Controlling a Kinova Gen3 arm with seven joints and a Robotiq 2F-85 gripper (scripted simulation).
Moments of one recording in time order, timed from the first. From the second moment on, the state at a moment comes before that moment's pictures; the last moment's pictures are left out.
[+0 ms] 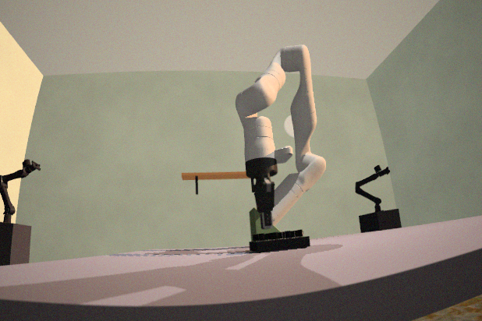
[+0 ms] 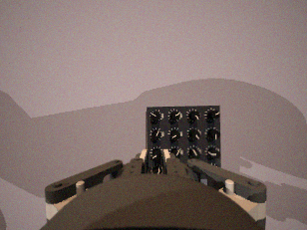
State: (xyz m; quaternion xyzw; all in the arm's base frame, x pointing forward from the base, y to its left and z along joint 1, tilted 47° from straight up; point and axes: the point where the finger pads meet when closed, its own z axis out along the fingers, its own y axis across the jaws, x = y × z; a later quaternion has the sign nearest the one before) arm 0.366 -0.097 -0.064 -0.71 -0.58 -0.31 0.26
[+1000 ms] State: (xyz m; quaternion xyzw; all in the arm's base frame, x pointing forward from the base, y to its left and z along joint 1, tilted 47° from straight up) arm 0.365 -0.111 -0.051 -0.70 -0.59 -0.32 0.25
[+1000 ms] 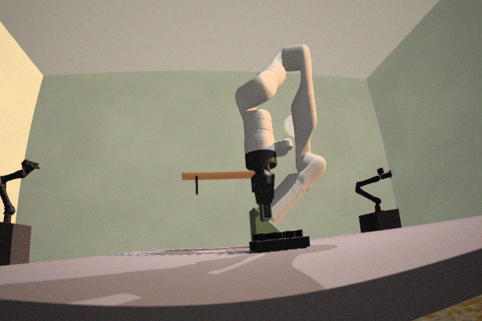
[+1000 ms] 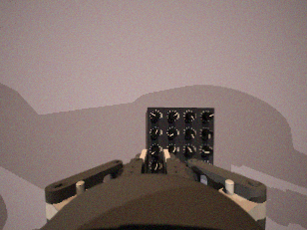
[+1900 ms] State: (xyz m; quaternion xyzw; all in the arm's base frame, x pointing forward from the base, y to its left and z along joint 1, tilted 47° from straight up) arm 0.382 -0.105 -0.042 -0.41 -0.81 -0.39 0.13
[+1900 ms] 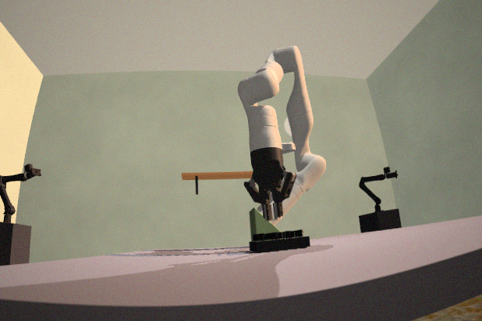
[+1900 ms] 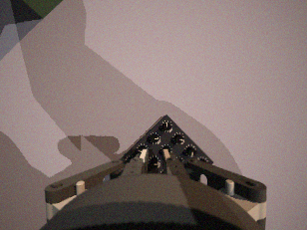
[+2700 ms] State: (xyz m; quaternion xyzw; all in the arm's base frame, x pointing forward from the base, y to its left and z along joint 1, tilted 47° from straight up) arm 0.409 -0.129 -0.037 -0.02 -0.91 -0.40 -0.07
